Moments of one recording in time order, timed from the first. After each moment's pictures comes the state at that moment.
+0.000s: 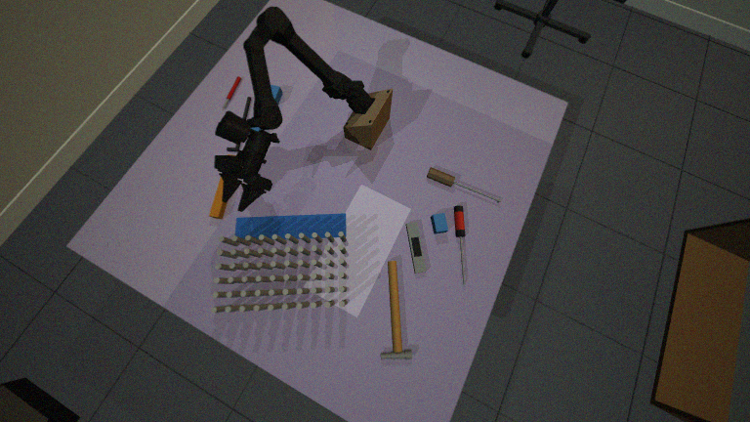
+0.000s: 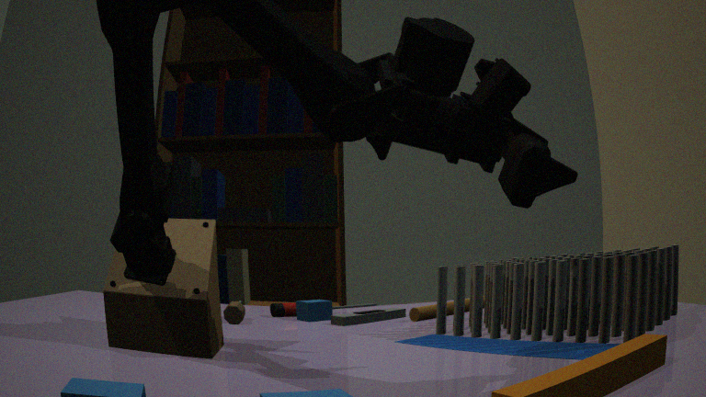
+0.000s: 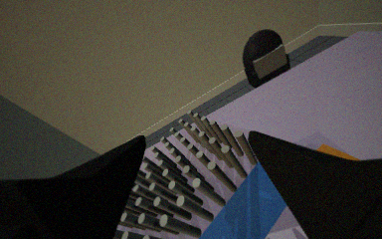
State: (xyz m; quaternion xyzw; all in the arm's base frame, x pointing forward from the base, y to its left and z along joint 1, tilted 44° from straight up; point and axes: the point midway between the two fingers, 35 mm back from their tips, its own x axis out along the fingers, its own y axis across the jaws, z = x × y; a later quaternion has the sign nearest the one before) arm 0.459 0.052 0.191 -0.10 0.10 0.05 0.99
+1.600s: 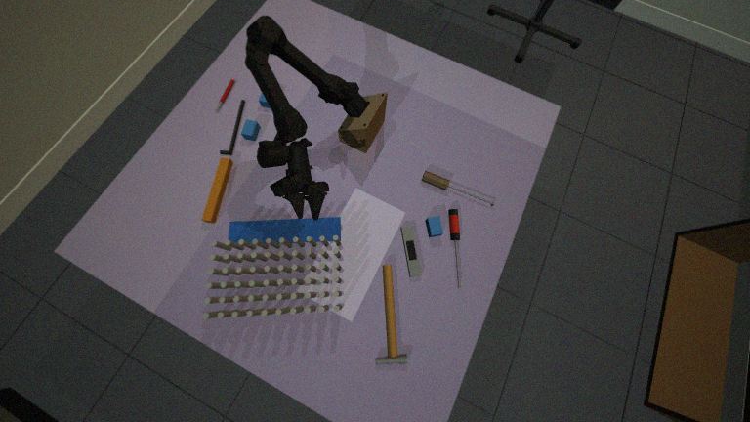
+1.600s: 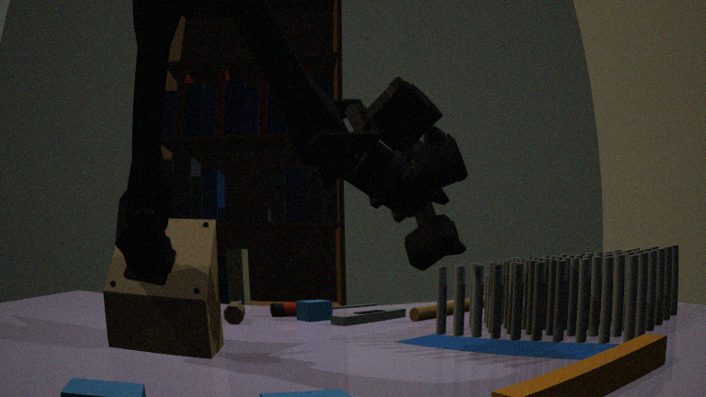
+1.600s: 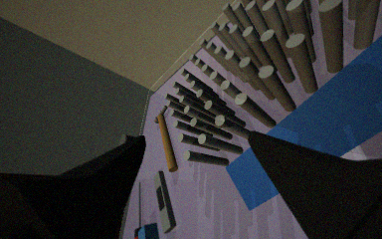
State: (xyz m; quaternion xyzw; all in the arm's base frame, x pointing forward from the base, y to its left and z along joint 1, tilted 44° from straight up) arm 0.374 0.127 0.030 0.01 0.35 0.12 0.93
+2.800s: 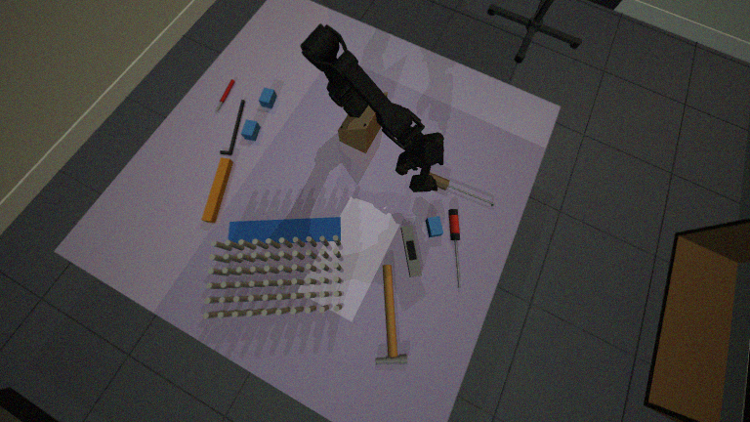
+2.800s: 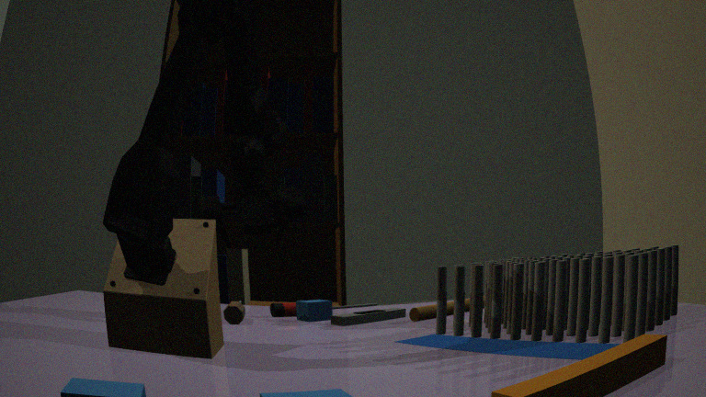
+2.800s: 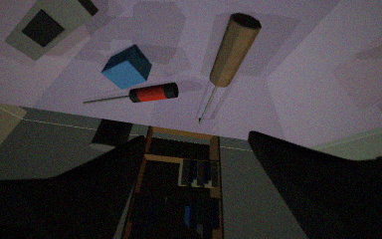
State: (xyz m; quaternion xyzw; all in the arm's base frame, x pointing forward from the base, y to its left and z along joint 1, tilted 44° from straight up) arm 0.079 0.290 -0.165 0.39 0.57 -0.42 0.59
